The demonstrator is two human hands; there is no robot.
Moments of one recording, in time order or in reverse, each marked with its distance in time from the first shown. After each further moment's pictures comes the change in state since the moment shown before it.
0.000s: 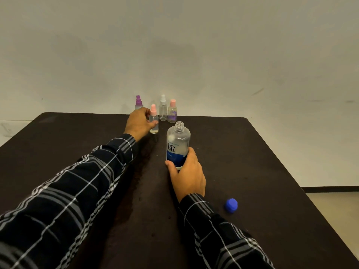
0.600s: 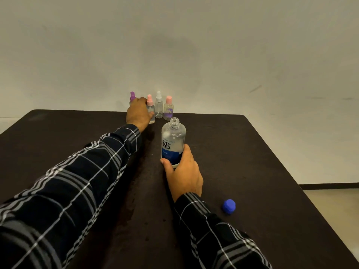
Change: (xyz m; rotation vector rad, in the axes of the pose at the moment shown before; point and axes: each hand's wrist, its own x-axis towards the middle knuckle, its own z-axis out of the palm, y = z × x) left_hand 0.039 0.005 0.021 0.140 0.066 -0.027; right_hand 0.006 -0.001 0.001 -0.028 -0.020 0.004
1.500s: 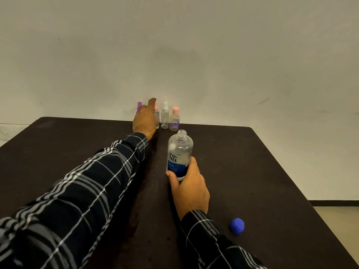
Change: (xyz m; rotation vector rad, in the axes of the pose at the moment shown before) left_hand 0.016 -0.005 0.013 0.036 0.085 0.054; right_hand 0.001 0.003 0.004 0.015 0.000 -0.021
